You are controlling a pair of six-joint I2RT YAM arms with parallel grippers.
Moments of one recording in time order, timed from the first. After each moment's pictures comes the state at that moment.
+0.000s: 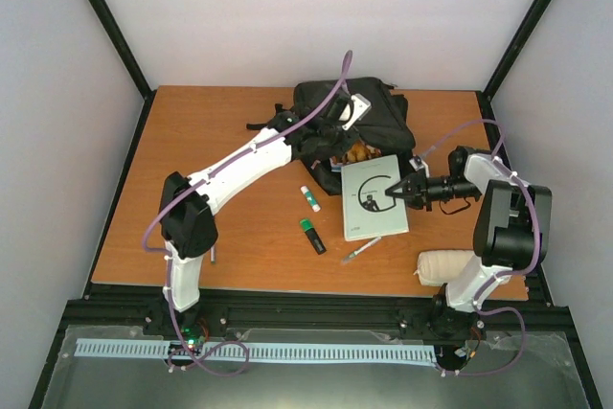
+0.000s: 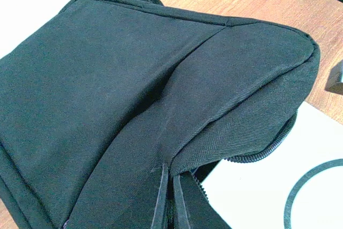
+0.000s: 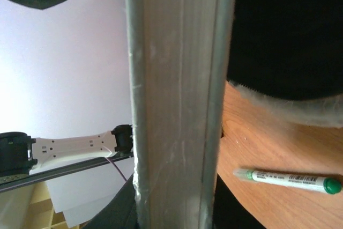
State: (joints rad) left arm -0.79 1.97 1.90 -0.62 -0.06 0.03; right arm -0.16 1.70 1.06 -1.14 -1.19 -0.22
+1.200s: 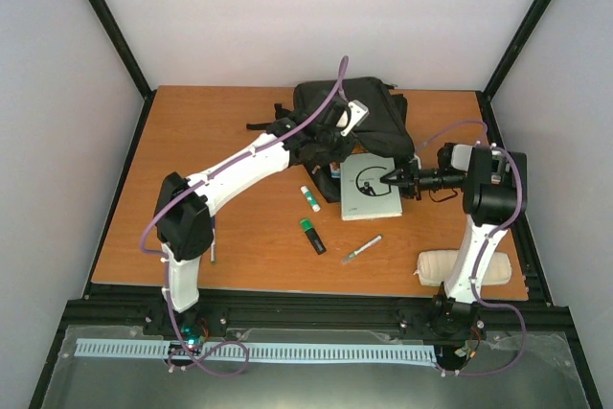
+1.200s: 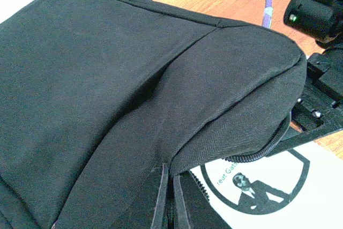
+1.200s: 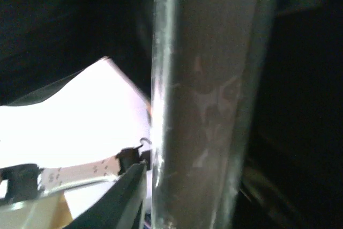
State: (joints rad) left arm -0.79 1.93 1.80 -0.55 -0.01 -0.01; right arm -0.15 2.13 1.29 -1.06 -1.34 -0.29
